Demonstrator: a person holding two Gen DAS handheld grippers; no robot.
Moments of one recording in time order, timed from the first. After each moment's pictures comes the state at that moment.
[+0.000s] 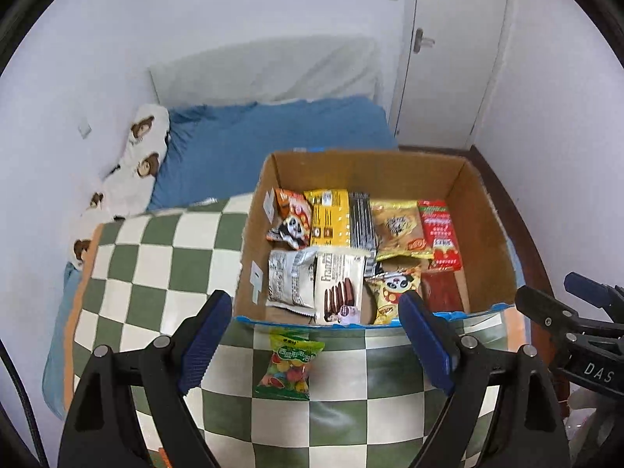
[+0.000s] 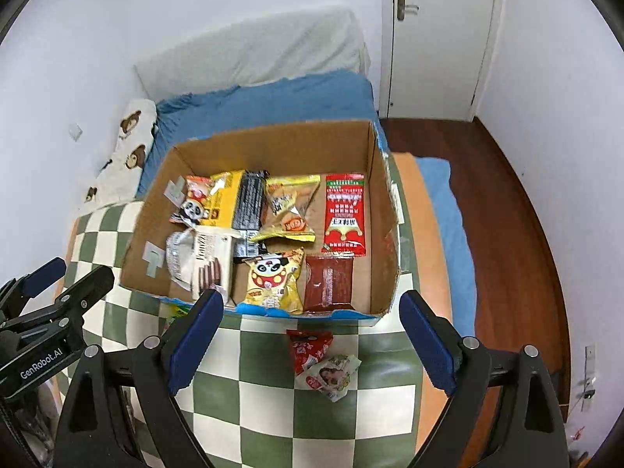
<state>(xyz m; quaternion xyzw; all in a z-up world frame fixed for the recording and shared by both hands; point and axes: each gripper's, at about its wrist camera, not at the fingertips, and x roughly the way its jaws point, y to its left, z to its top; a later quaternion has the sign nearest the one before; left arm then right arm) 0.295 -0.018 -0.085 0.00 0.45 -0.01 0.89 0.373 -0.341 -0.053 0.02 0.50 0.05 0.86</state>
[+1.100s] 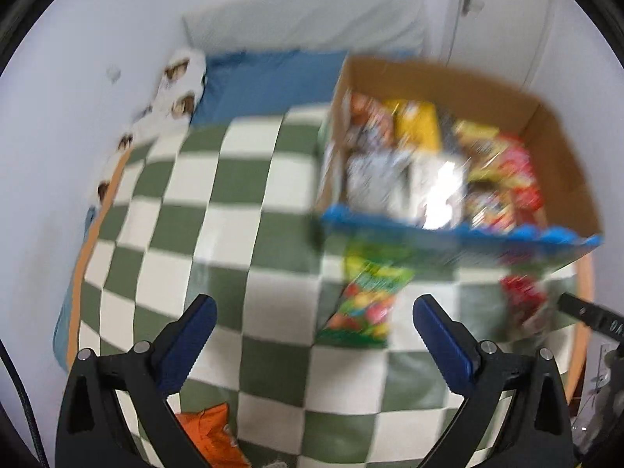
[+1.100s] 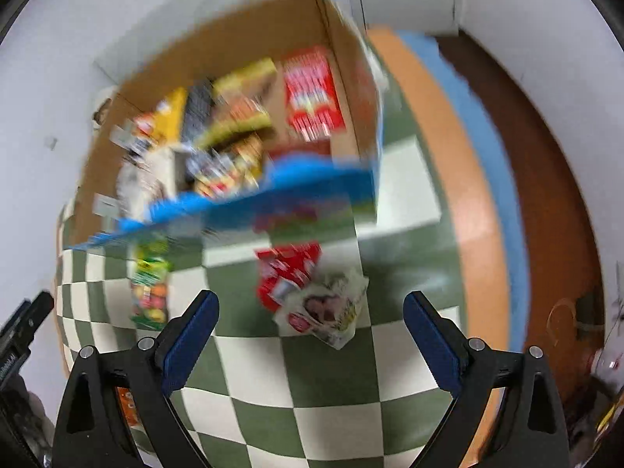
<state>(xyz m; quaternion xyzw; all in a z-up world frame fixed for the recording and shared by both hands) 0.277 0.052 -0.194 -0.01 0.54 0.06 0.84 0.360 -0.382 -0.210 0.13 0.63 0.01 0.77</state>
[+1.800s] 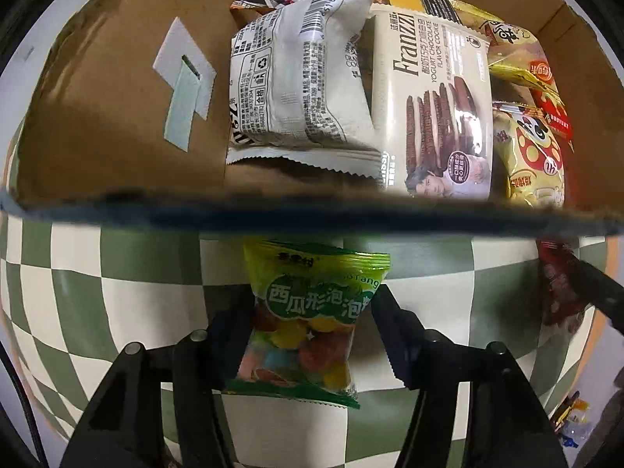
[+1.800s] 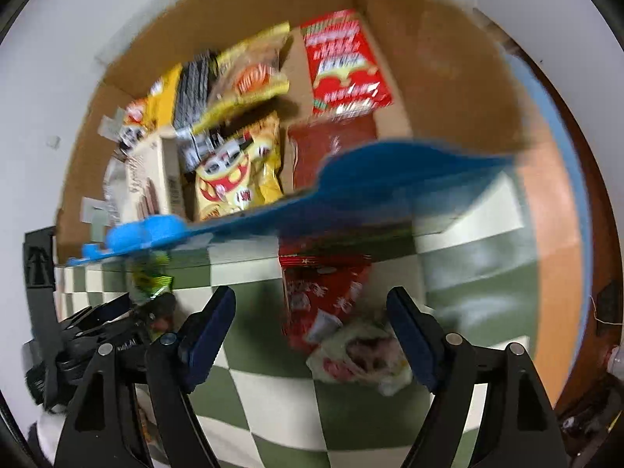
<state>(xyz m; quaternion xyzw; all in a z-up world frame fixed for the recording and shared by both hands) 0.340 0.000 -0.307 -0.01 0.65 -0.04 0.76 0.396 -0.340 -0.250 0.13 0.64 0.04 0.76</state>
